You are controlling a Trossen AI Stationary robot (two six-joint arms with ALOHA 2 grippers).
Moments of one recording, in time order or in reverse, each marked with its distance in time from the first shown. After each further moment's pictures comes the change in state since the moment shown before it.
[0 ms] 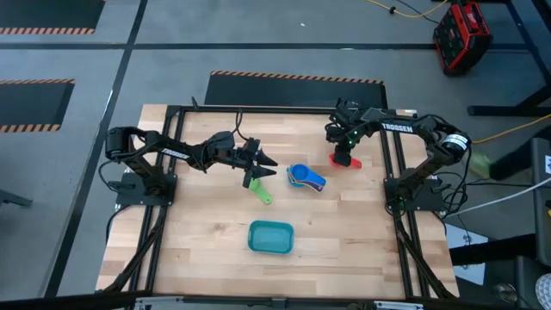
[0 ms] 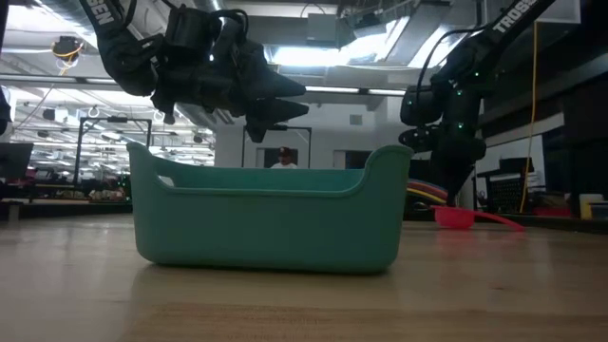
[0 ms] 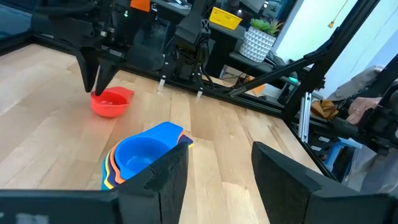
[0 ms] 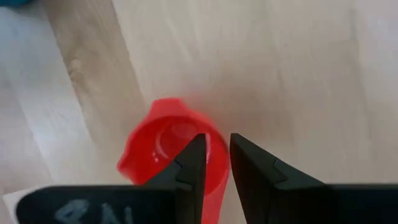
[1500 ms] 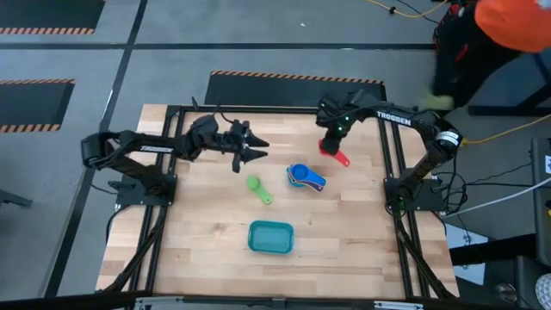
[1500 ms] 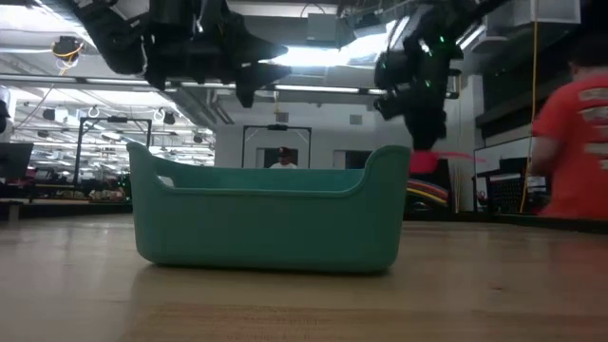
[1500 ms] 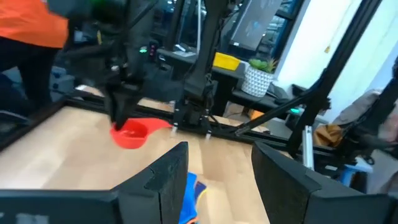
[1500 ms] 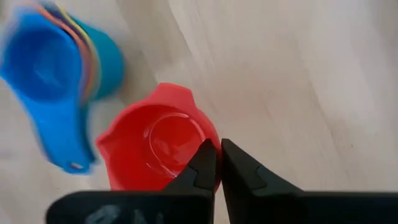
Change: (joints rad) left arm 0.128 -0.221 0.000 -0.082 0.072 0.035; right arm 0.086 0.075 0.388 -0.330 0.001 0.268
